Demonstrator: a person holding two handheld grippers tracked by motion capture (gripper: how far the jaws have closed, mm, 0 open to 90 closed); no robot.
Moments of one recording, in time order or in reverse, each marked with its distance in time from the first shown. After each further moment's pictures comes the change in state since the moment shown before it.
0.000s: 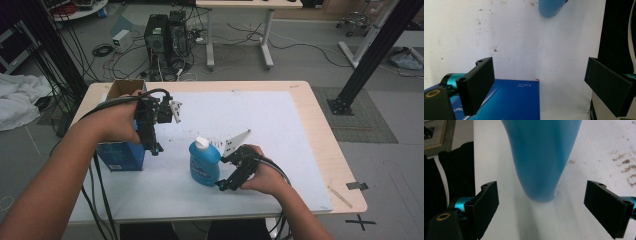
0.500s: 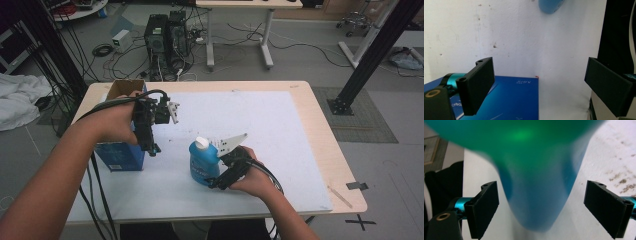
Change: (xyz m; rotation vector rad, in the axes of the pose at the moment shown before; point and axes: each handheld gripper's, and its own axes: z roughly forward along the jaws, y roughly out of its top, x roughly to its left) left arm -0.002 -0.005 0.001 0.011 0.000 -0.015; right arm 0.003 0.004 0.021 -0.133 -0.068 0.012
